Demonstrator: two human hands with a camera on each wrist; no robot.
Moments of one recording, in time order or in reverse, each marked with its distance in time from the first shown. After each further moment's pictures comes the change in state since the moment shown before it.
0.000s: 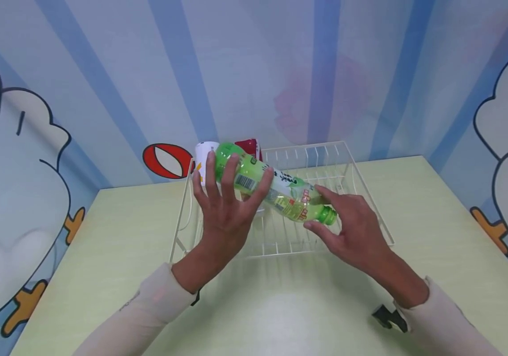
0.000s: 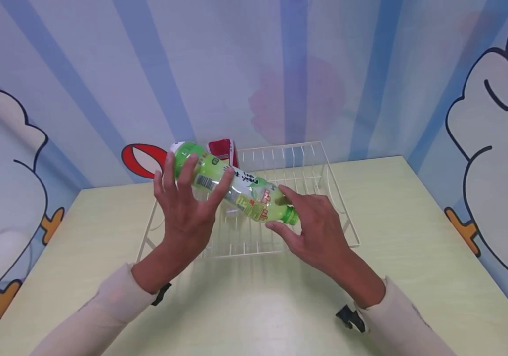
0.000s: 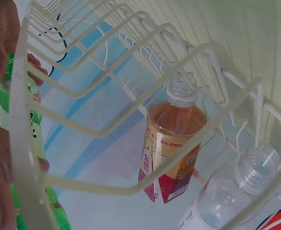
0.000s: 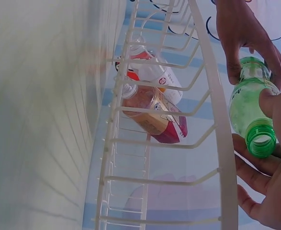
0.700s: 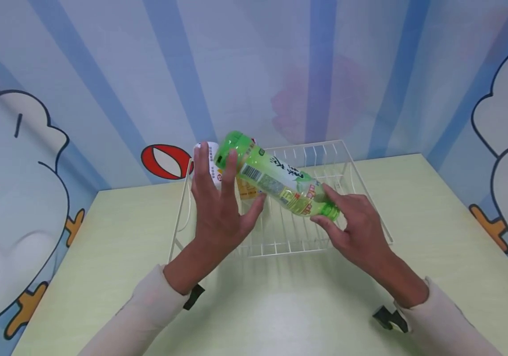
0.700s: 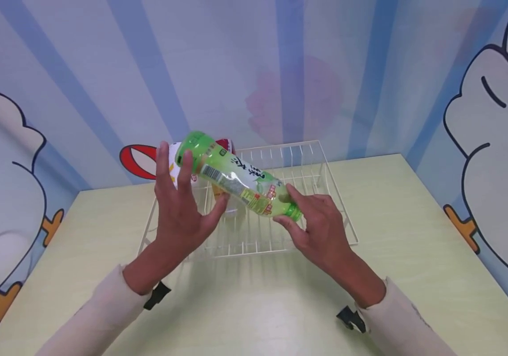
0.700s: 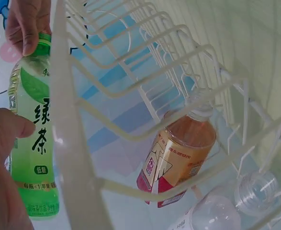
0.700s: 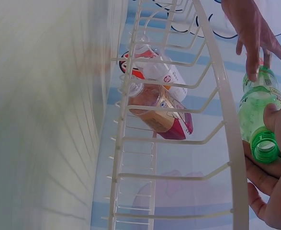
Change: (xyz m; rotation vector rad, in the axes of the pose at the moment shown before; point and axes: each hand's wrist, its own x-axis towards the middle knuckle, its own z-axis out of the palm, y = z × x) left_hand 0.008 -0.005 -0.009 -0.310 -0.019 -0.186; right_hand -0.006 0.003 0.001 0.037 0.120 -0.015
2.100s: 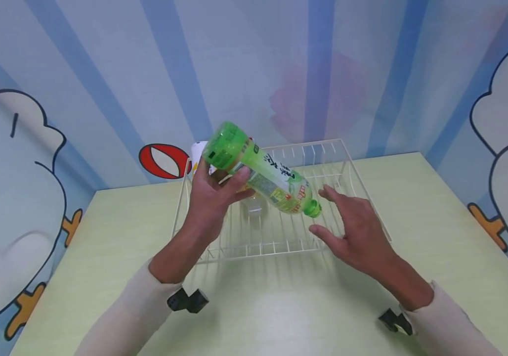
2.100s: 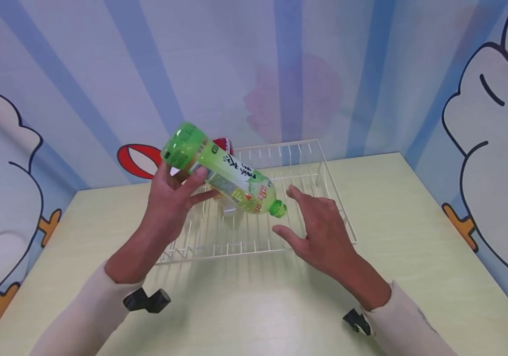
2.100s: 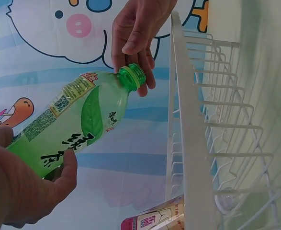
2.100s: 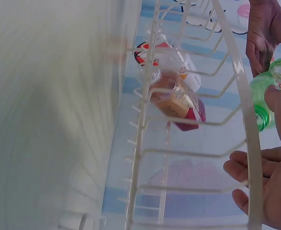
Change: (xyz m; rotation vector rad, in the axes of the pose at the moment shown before) left_hand 0.029 0.000 -0.018 -1.226 -0.217 -0.828; right_hand -0.011 0.015 -0.002 -0.042 -0.145 0.005
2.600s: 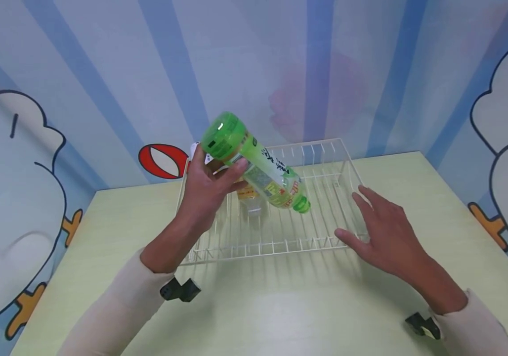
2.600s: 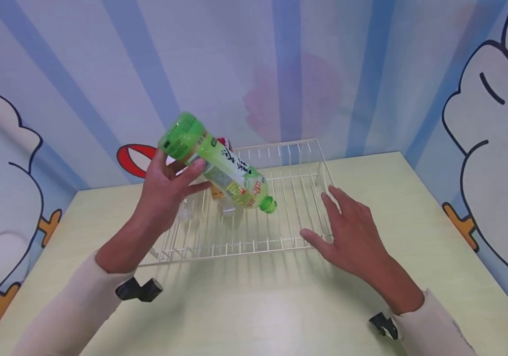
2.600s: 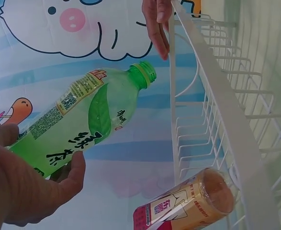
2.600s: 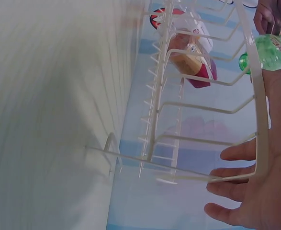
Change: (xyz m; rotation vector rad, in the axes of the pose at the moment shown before) left_hand 0.010 0.015 -0.004 0.160 -0.004 -0.020; right_hand -0.025 0.029 -0.028 -0.216 -0.259 0.246
